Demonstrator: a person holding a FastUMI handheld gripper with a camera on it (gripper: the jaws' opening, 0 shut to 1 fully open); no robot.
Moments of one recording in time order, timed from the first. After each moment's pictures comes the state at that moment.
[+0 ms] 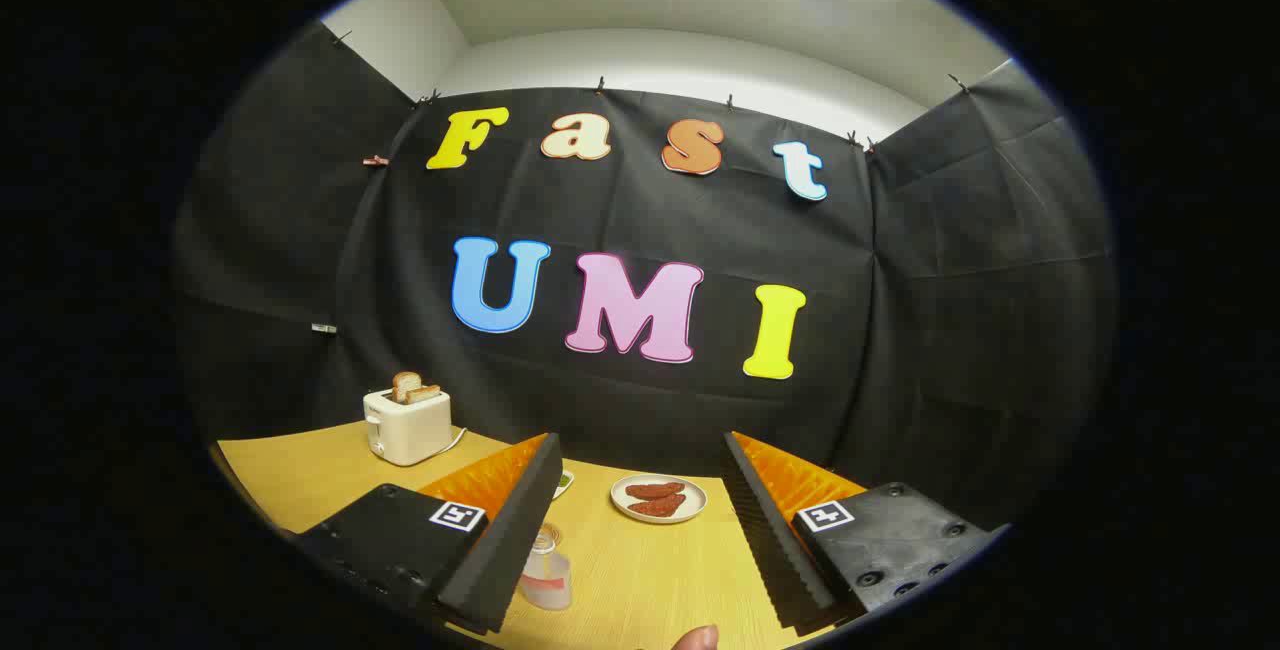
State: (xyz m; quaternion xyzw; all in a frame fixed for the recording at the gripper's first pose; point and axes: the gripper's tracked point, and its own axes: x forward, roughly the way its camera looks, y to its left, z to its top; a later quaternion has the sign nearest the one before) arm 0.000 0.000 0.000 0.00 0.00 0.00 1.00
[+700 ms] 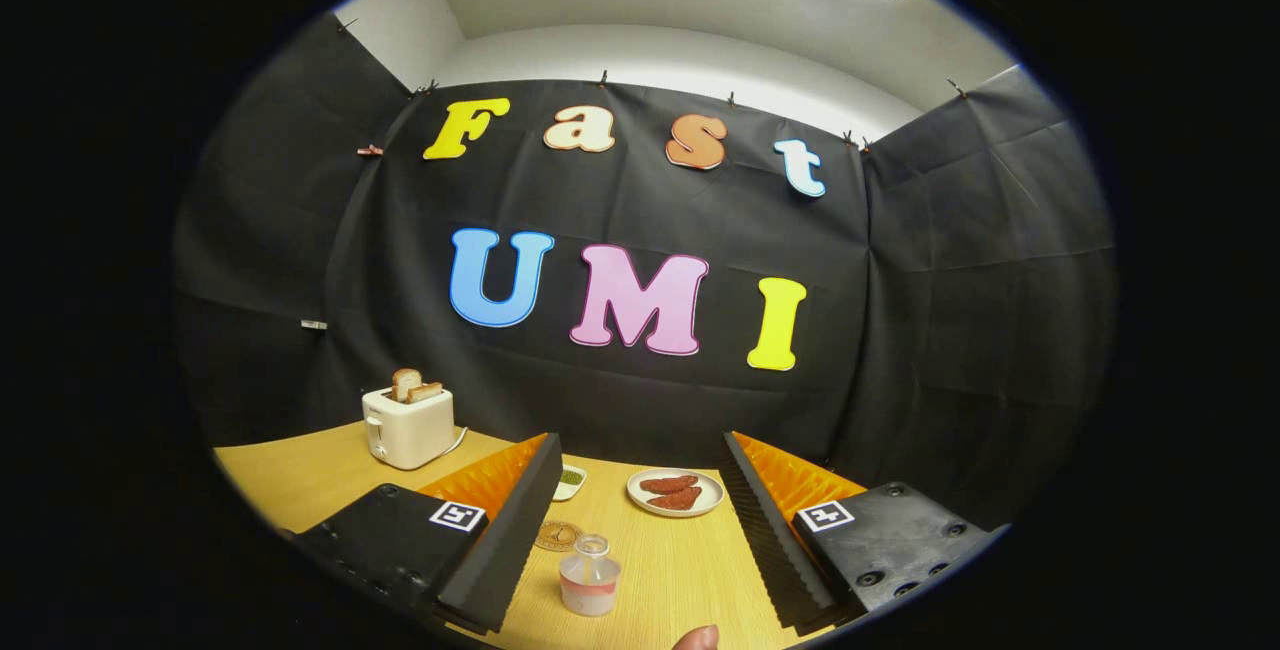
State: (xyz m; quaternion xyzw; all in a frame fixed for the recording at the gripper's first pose) arm 0.004 0.055 -0.015 -0.01 0.00 -0.03 1.00
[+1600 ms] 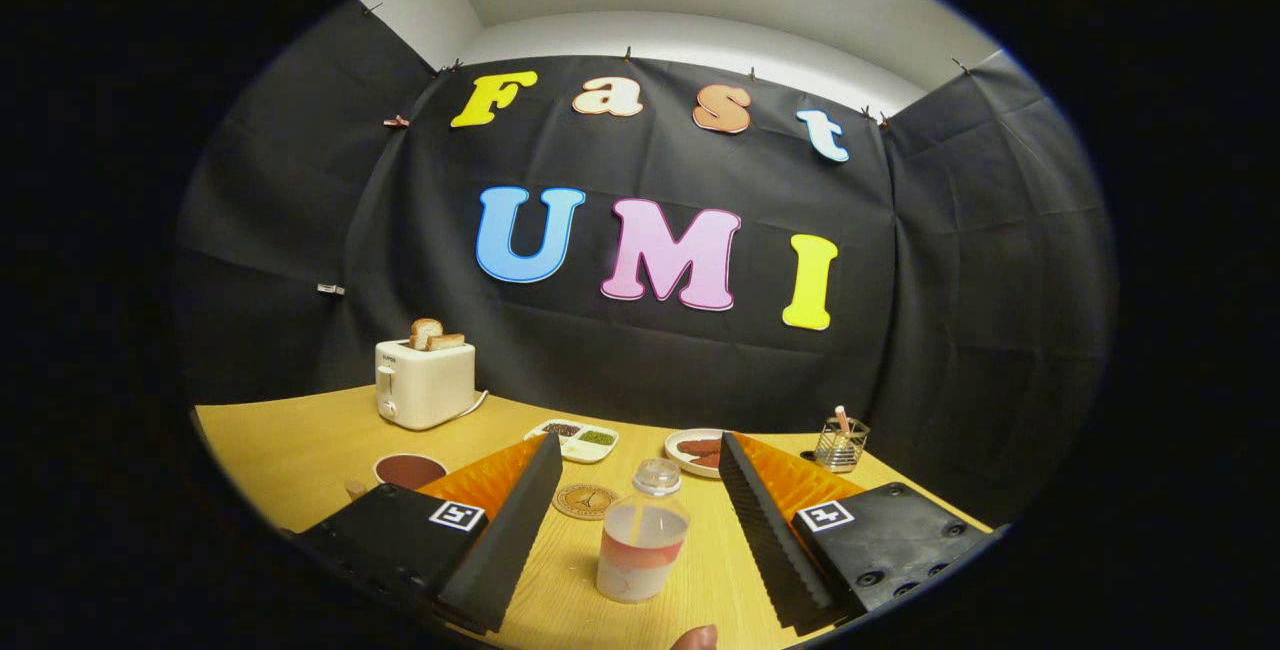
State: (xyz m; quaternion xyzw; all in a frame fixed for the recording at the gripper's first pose) arm 0.017 0.098 -0.146 0.01 0.02 -0.01 1.00
